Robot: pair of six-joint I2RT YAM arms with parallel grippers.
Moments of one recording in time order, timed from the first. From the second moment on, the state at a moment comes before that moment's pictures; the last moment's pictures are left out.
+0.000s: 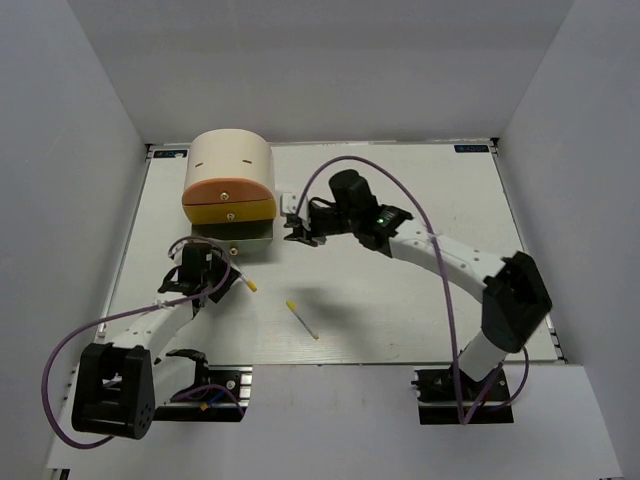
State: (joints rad) left arm -0.13 1.08 0.39 -0.18 -0.04 -0.95; right arm 0.84 1.67 1.34 -0.12 -0.61 -0.64
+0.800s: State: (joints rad) left arm -0.15 0.52 0.39 -0.63 -0.05 -1.02; right arm 1.04 1.87 1.40 -0.33 -0.58 -0.47
